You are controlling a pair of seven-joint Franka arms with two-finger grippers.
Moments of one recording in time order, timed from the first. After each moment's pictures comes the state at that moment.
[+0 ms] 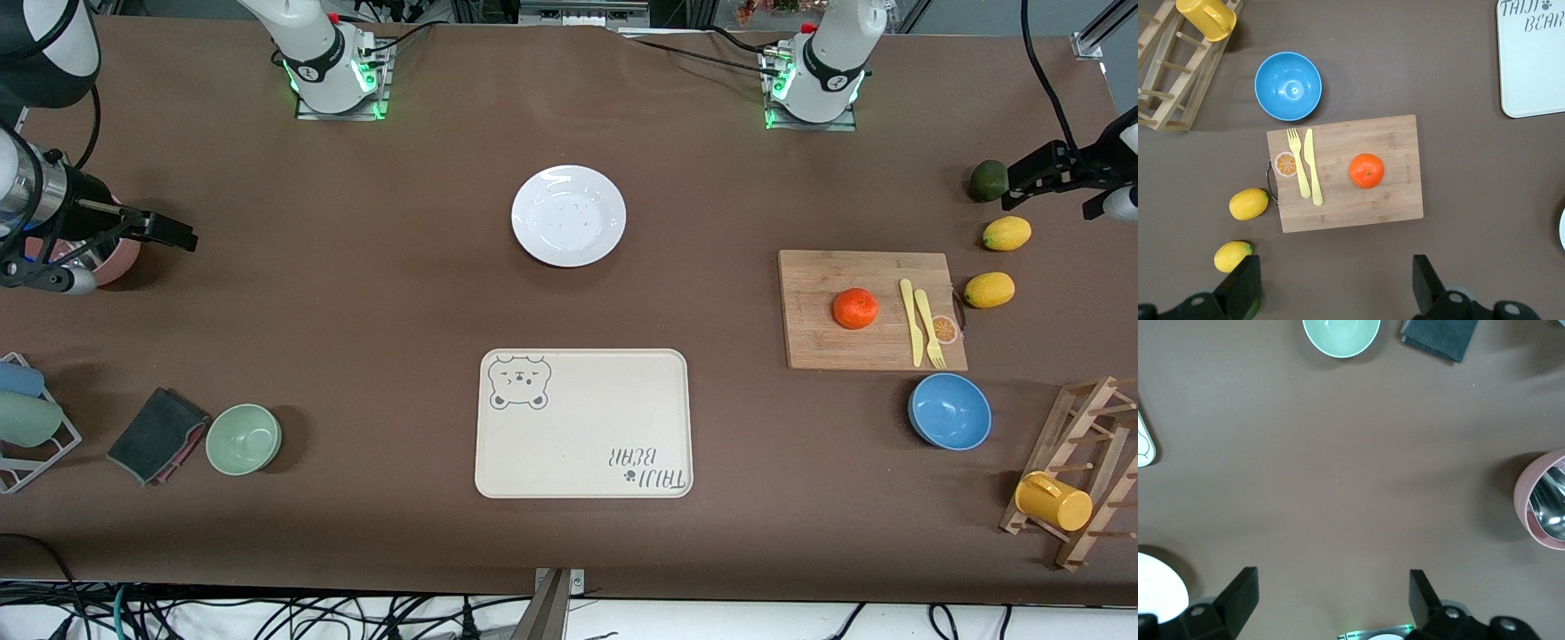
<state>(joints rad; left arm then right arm) 0.08 -0.04 0.00 -1.64 0.01 1.55 0.18 0.05 0.13 -0.04 -1.56 0.01 1.52 0.19</state>
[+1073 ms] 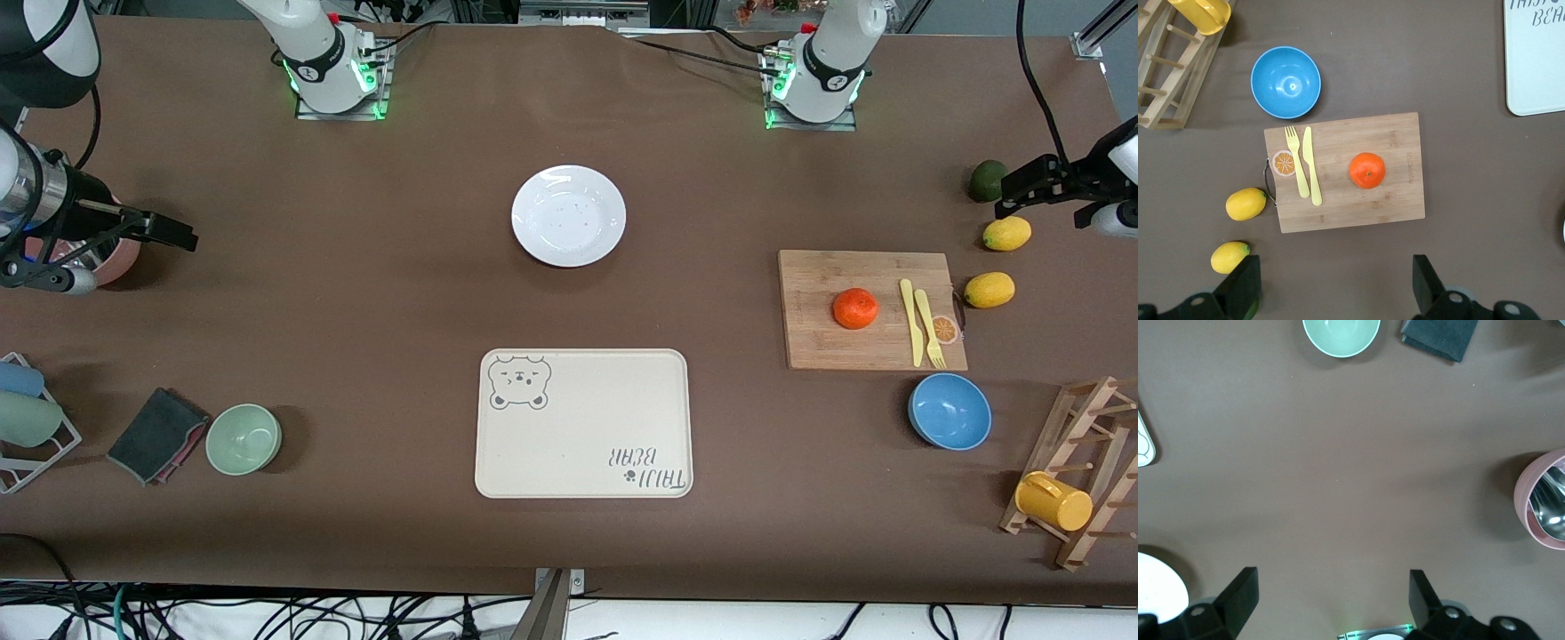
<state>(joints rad) 0.08 0.00 0.00 -1.64 0.01 1.57 0.18 0.05 0.13 -0.04 -1.56 0.01 1.52 0.19</state>
